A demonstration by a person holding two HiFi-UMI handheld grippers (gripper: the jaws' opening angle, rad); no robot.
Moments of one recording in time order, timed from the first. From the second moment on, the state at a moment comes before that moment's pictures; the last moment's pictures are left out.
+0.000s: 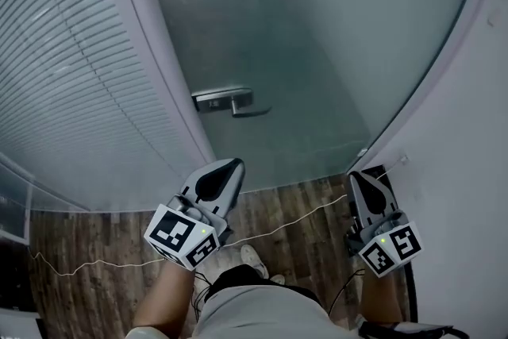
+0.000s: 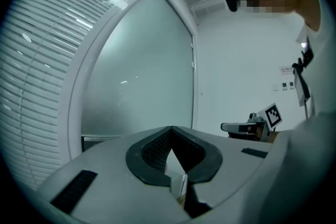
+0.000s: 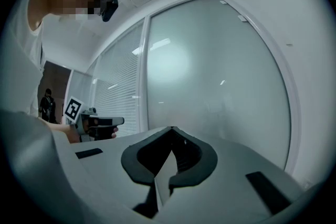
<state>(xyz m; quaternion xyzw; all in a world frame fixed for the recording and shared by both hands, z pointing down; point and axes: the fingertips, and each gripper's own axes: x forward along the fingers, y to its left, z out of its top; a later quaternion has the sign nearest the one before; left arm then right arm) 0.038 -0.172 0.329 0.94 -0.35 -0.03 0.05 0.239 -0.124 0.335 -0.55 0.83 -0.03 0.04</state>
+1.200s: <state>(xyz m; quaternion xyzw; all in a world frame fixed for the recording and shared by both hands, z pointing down) -0.008 -0.282 0.365 0.89 -0.45 -0.04 0.10 0.131 -0.340 0.421 -0.32 0.94 -0.04 -0.15</state>
